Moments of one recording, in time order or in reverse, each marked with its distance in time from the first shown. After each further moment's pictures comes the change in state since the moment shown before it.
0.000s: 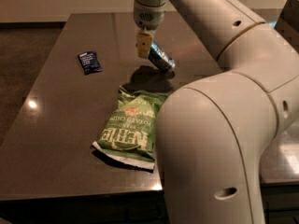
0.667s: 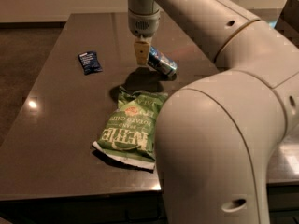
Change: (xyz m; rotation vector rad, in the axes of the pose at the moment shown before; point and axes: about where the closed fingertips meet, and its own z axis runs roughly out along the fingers) arm -0.003 0.018 0.015 -0.016 0.073 -0.069
